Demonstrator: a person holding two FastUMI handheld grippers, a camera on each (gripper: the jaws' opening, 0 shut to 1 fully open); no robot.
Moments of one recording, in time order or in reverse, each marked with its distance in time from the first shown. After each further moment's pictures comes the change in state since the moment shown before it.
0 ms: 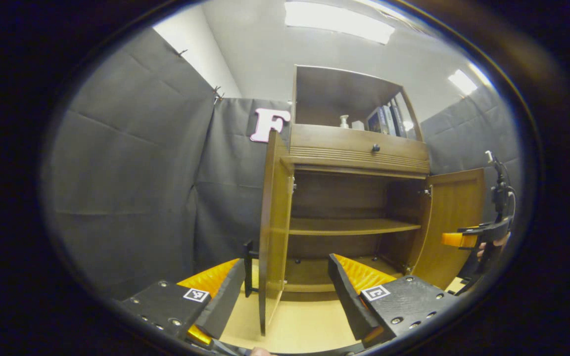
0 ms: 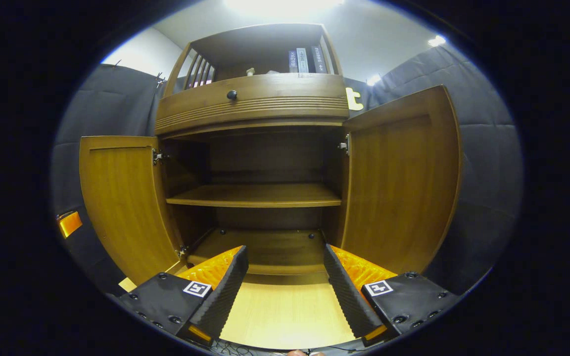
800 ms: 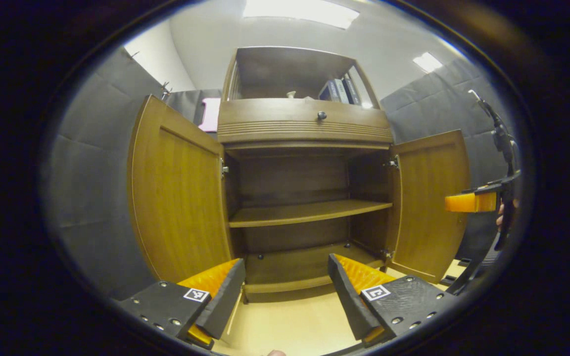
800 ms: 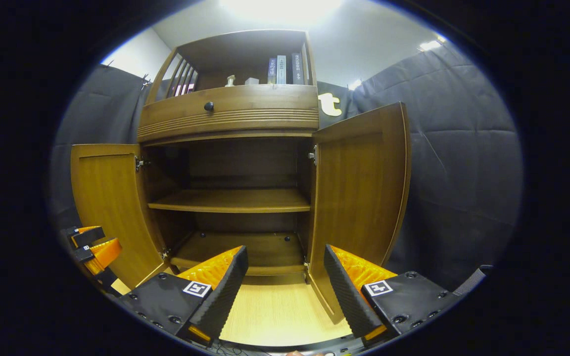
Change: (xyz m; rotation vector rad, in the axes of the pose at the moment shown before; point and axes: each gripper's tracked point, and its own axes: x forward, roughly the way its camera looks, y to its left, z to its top) left arm 0.070 -0.107 -0.040 0.100 0.043 -0.202; right arm -0.020 -0.034 0.016 -0.008 -0.023 -0.086
